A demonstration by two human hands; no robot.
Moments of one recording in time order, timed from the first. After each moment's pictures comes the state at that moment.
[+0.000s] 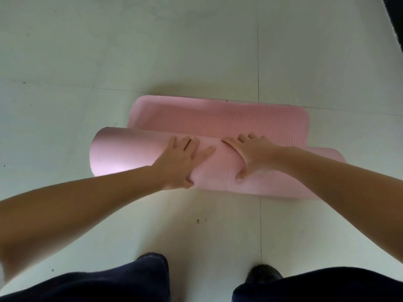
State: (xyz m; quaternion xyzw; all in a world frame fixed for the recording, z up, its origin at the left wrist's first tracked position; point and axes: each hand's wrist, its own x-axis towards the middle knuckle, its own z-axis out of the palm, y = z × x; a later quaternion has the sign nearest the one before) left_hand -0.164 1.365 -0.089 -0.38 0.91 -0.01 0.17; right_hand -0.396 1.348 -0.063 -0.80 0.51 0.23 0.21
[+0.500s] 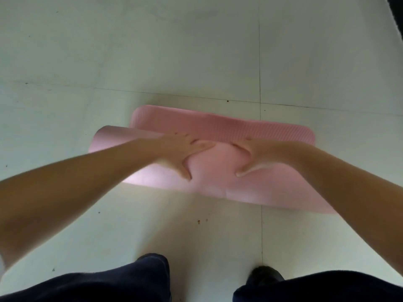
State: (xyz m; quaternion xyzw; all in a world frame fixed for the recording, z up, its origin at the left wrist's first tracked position) left_hand -0.162 1.309 -0.076 -0.33 0.89 0.17 0.26; right_hand -0.408 1.340 -0.049 -0.73 0.54 0.22 0.37
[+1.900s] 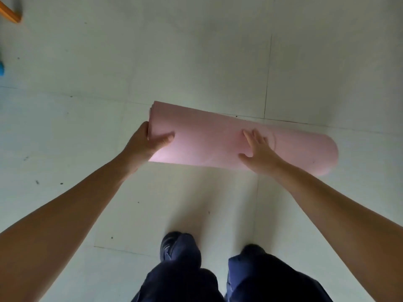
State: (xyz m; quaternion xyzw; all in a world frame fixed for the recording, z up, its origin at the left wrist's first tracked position) left_hand -0.084 1.298 0.091 -0.67 0.48 0.53 -0.21; right_hand -0.374 1.313 0.065 -0.60 0.66 0.06 0.44
